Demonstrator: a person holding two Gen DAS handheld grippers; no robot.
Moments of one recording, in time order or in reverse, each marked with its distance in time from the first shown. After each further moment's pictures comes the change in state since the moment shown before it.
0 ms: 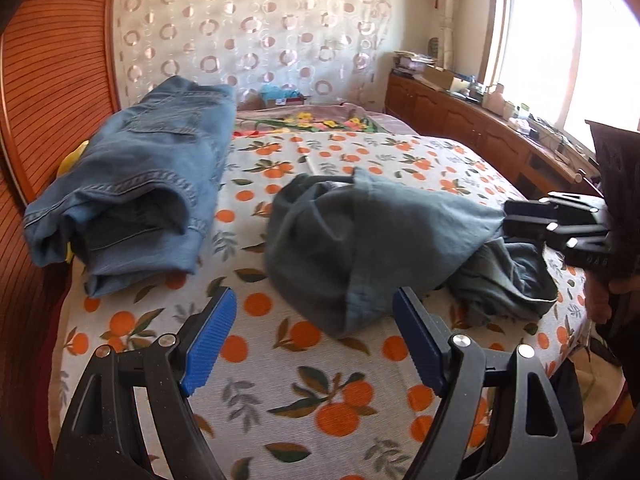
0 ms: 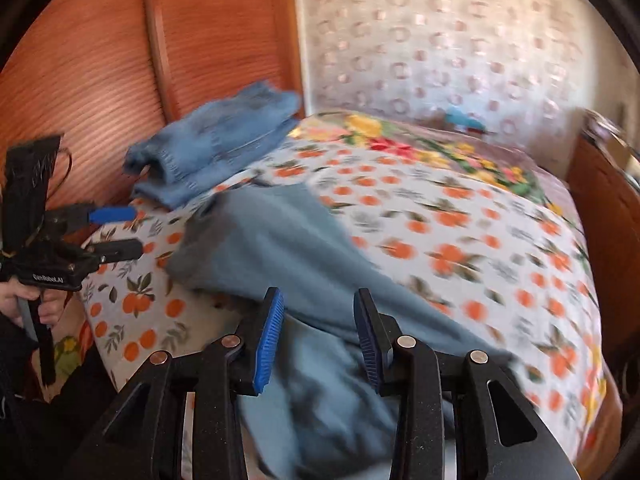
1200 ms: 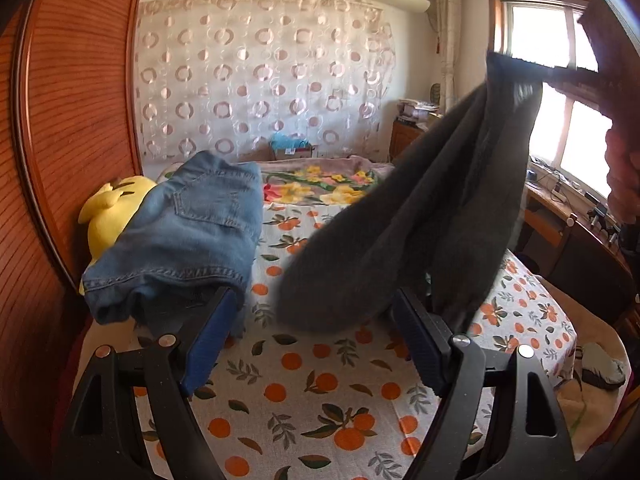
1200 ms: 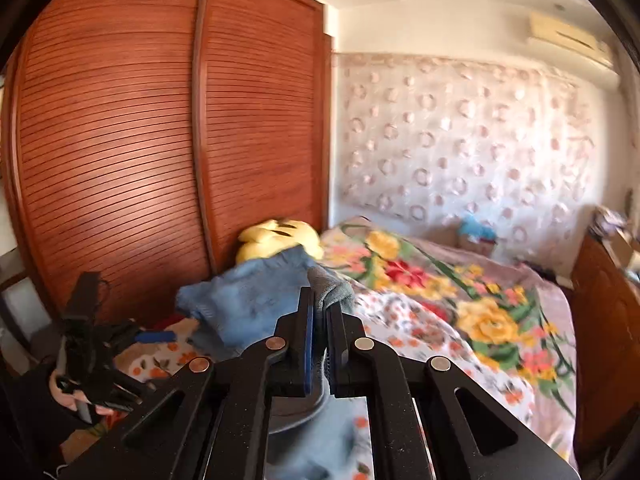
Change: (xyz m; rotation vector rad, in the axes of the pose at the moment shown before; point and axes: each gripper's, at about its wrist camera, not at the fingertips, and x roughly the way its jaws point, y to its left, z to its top) left arm -0.064 0.010 0.041 -0.002 -0.168 0.006; right arm -0.185 0.006 0.147 -0.070 -0.308 0.019
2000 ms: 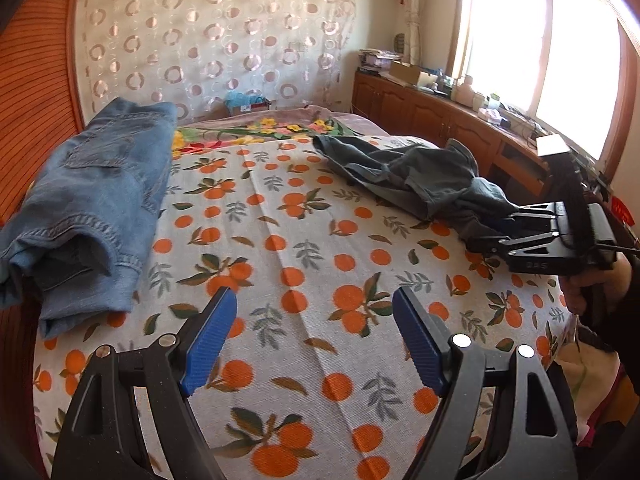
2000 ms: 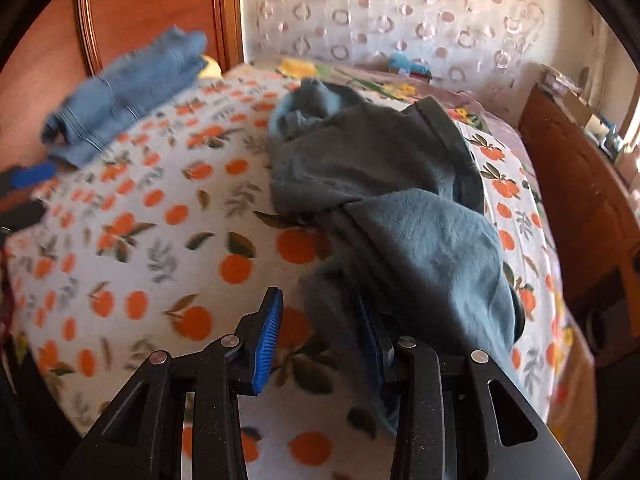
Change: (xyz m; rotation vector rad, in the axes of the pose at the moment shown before) left arm 0.075 -0.048 -0.034 0.064 0.158 -0.106; right arm 0.081 -0.056 -0.211 0.126 0.529 -0.236
